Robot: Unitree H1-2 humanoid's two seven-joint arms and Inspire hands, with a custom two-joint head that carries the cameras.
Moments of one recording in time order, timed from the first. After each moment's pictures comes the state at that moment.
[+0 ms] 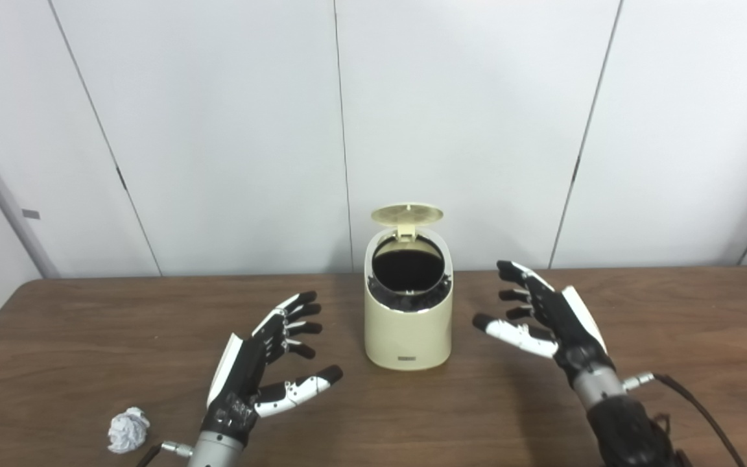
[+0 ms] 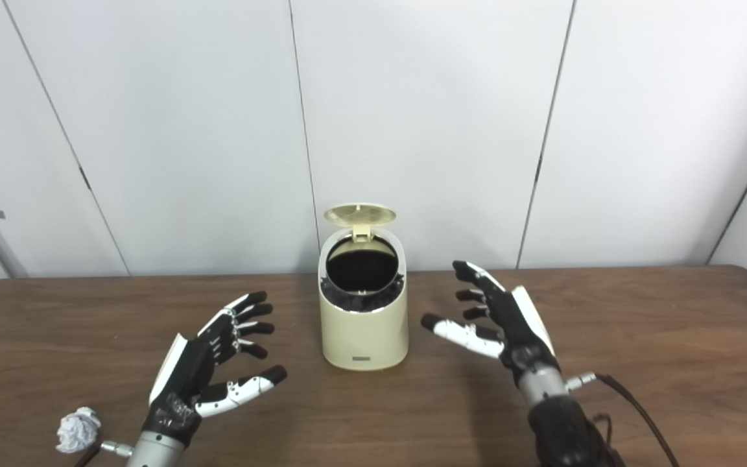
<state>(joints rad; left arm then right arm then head) -0.15 0.13 -0.03 -0.04 0.11 -0.18 -0.08 -0.30 -0.18 0.03 -0.02 -0.30 0.15 0.04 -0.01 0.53</state>
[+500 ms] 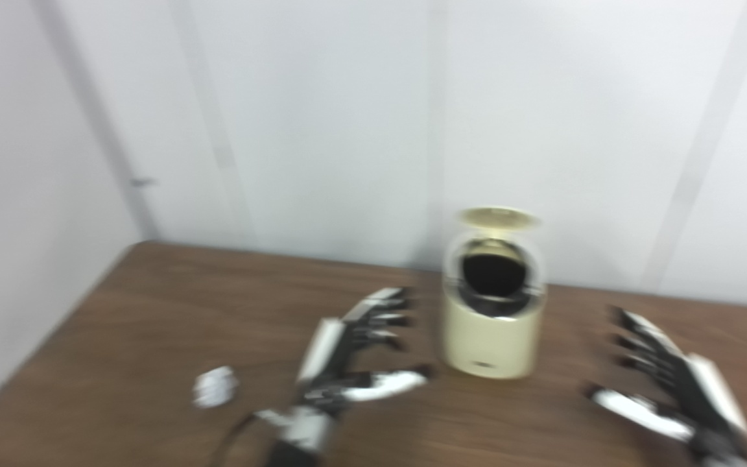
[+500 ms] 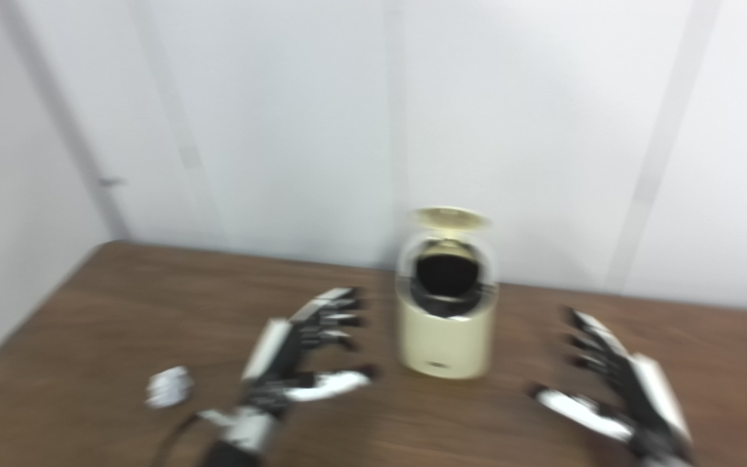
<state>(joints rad) -0.15 0.05 -0.07 -0.04 0.16 -0.18 -0.04 -0.21 -0.26 0.00 0.02 -0.19 0.00 0.08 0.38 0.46</state>
